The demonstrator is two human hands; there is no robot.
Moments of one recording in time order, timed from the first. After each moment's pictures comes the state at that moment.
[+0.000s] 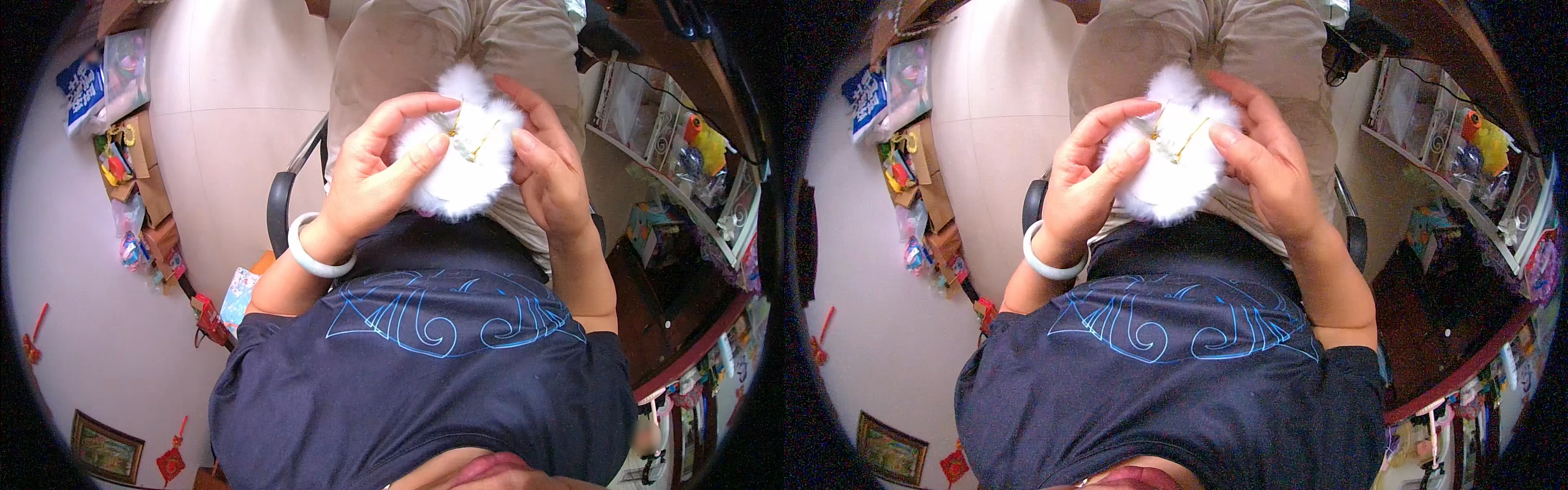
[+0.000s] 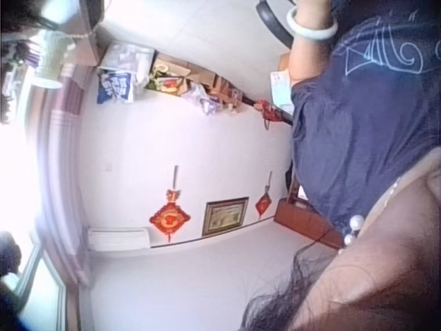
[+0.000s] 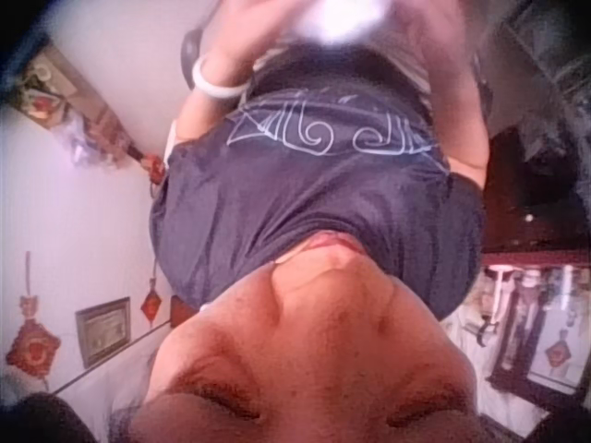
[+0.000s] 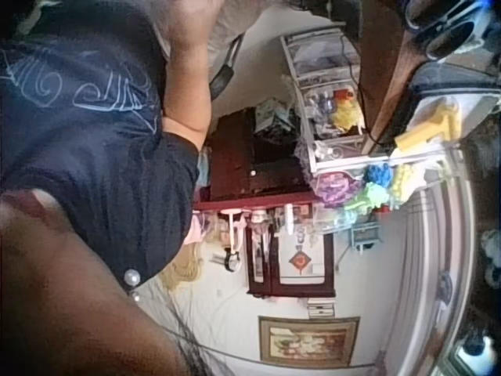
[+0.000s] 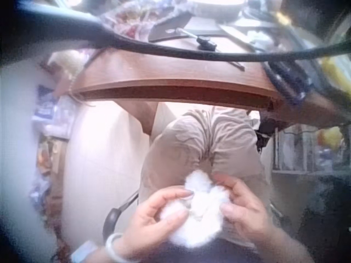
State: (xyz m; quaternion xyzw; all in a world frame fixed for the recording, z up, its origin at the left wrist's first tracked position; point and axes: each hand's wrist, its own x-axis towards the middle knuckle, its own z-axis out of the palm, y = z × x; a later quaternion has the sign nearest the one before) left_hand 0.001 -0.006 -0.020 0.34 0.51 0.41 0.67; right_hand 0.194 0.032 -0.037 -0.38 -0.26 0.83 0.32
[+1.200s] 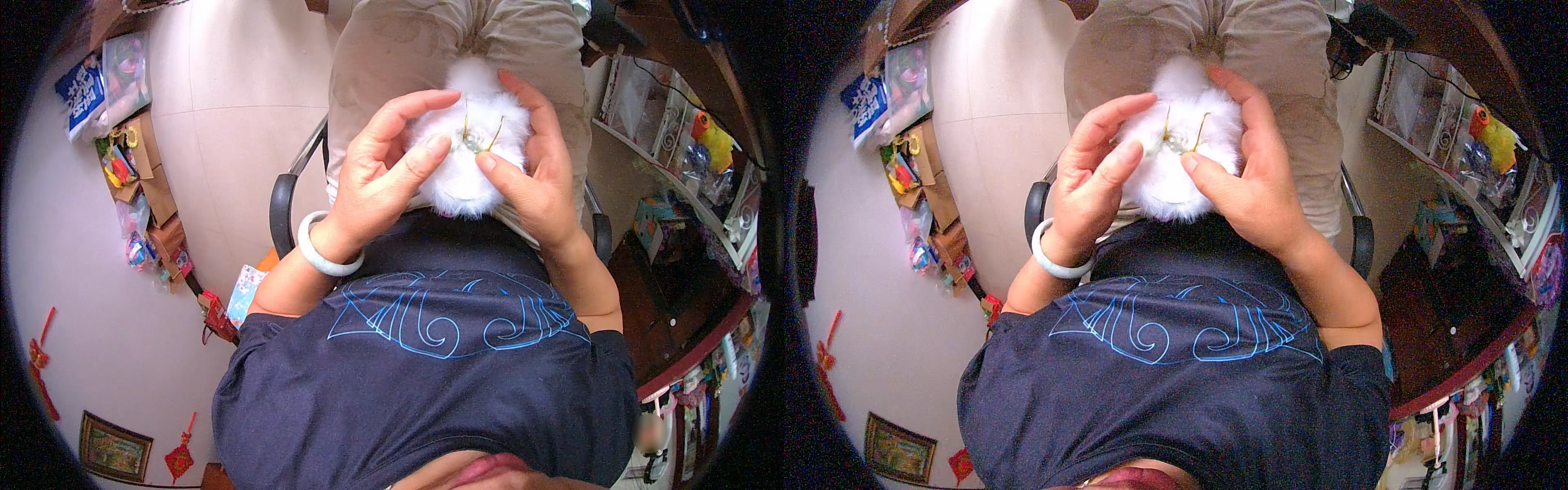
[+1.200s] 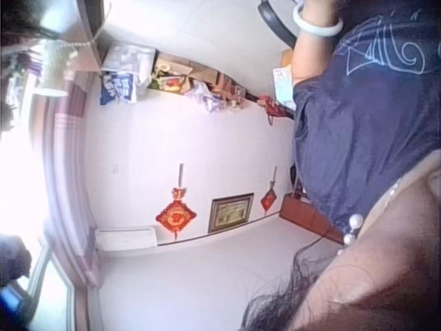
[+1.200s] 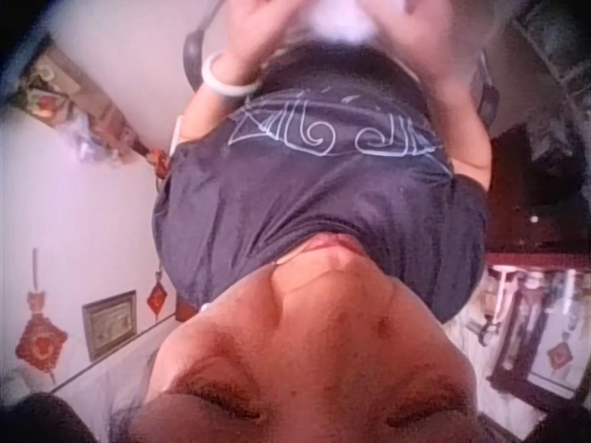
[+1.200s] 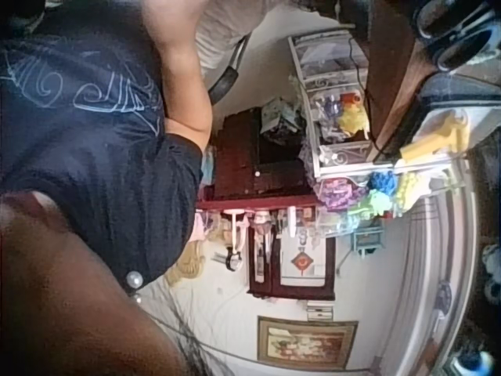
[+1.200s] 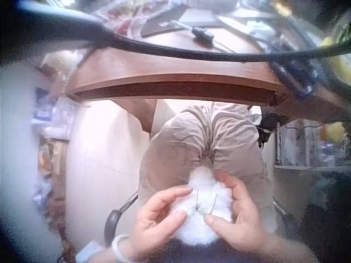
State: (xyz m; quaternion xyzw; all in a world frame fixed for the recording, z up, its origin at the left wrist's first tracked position) left_hand 0.005 -0.005 -0.036 0.34 0.48 0.47 0.66; right_hand 0.179 0.022 -0.044 -0.42 -0.38 0.74 0.37
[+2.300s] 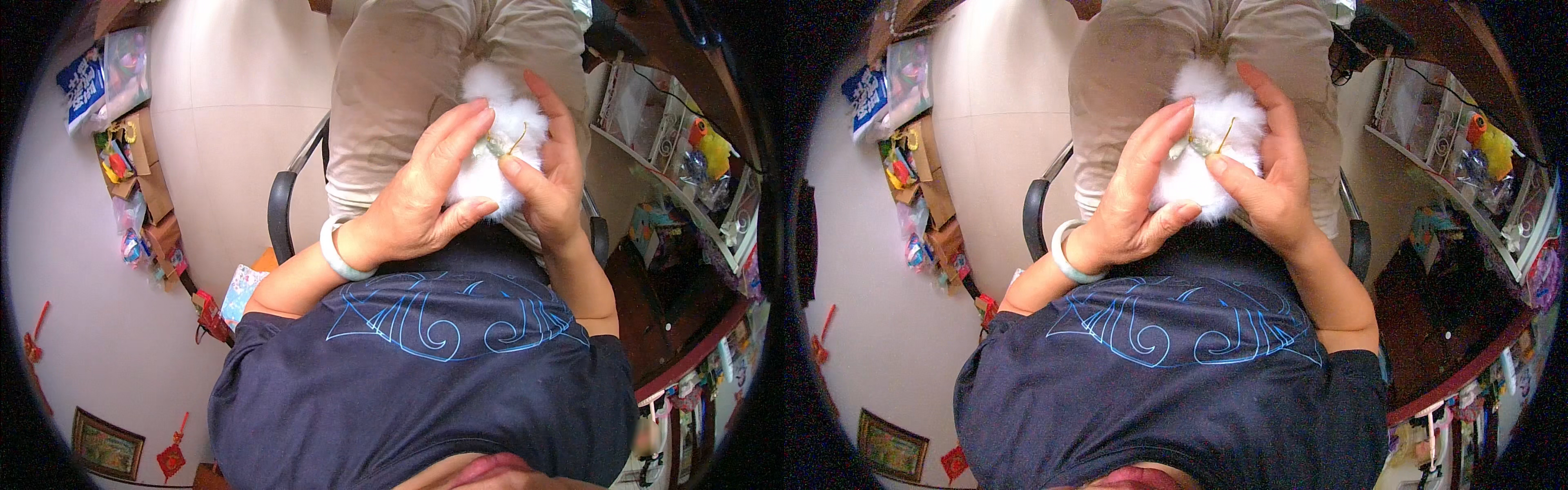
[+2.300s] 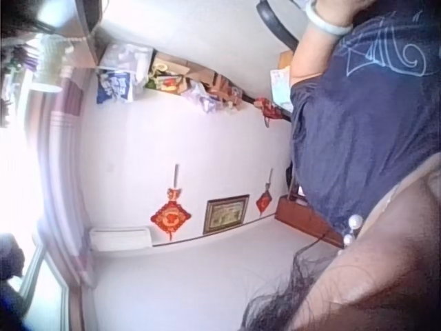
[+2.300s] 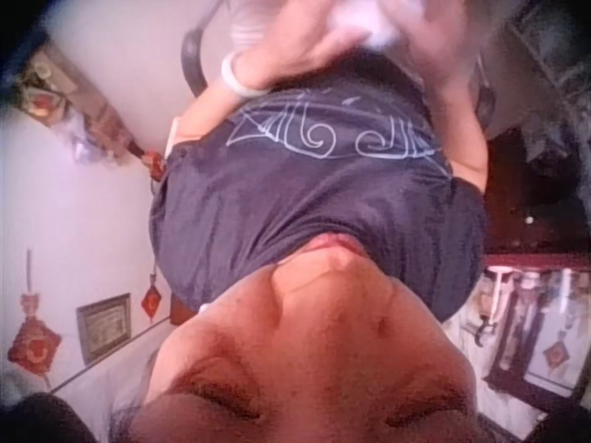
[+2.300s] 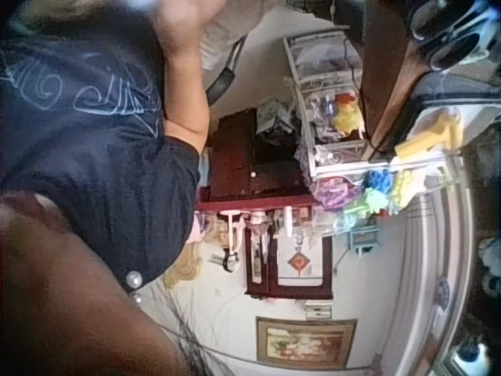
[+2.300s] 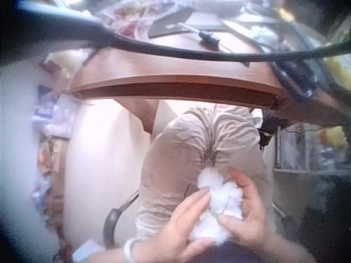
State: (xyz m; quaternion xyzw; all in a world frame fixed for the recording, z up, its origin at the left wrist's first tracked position) left_hand 0.017 -0.012 -0.040 0.70 0.46 0.36 0.41; right_hand 0.191 0.020 -0.050 -0.39 -0.34 0.75 0.41
